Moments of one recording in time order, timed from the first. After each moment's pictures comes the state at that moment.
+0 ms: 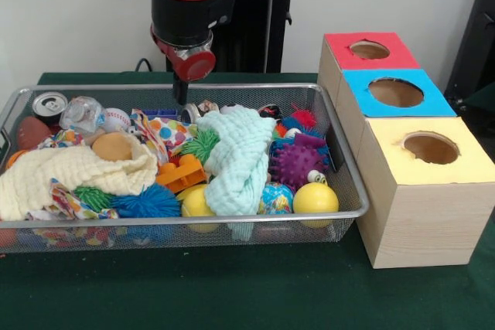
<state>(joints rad) -0.35 -0.60 -0.09 1.68 -0.19 0.64 2.54</state>
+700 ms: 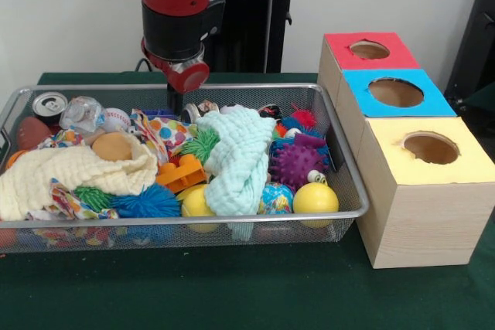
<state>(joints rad) -0.46 -0.58 0.05 1.67 -0.34 0.65 2.54</state>
